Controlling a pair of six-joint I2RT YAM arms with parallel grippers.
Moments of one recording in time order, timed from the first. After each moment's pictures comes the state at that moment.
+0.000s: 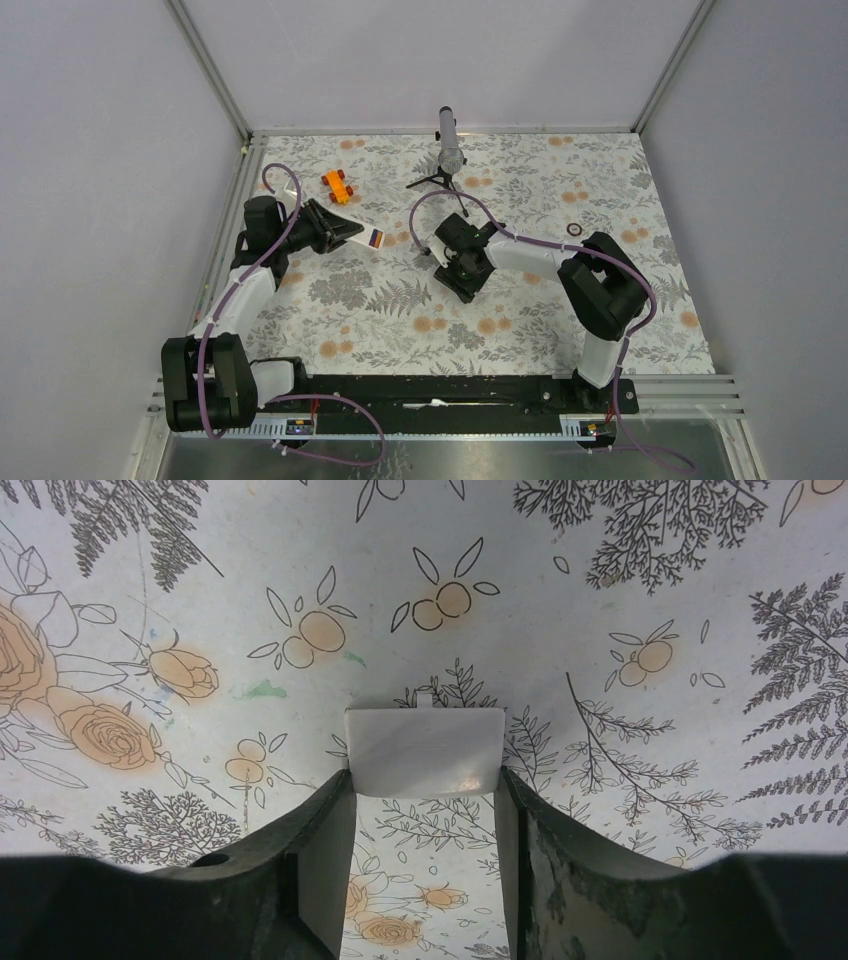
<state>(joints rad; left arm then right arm) 0.06 1.18 0.65 0.05 0.85 -0.92 0.79 1.82 1.14 -0.64 -0.03 -0.19</state>
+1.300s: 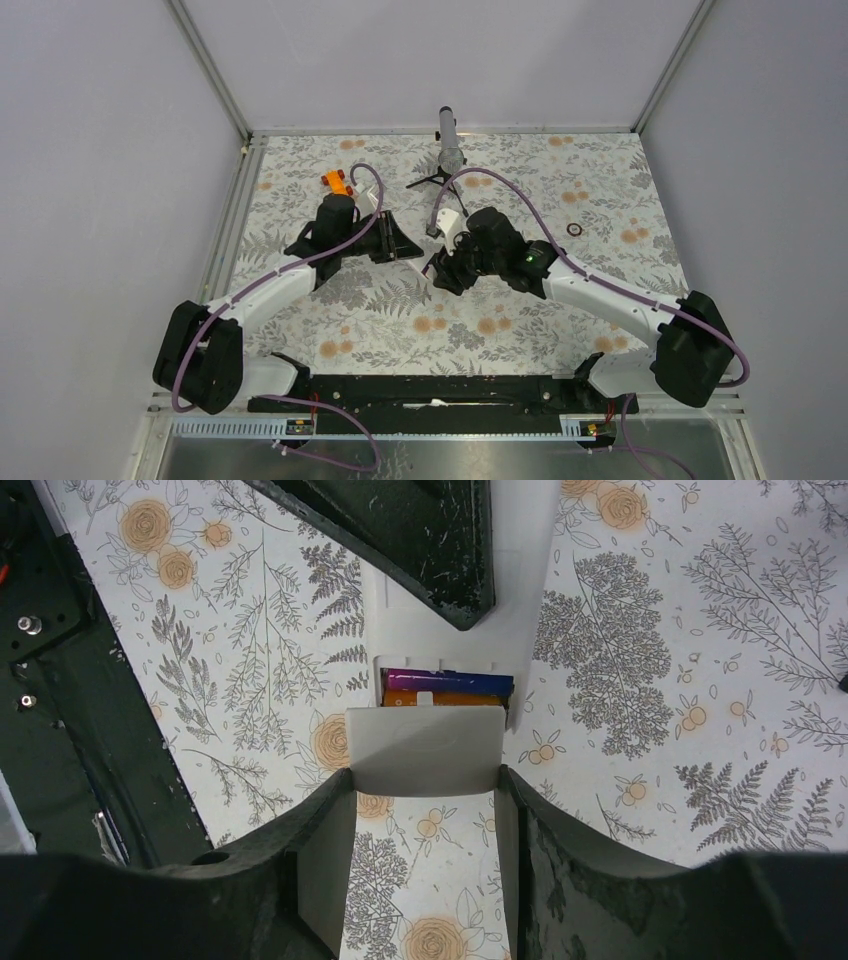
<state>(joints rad) -0.44 1.29 0.74 0.05 0.64 -0.73 0.82 1.33 0.93 -0.28 -0.27 -0.10</state>
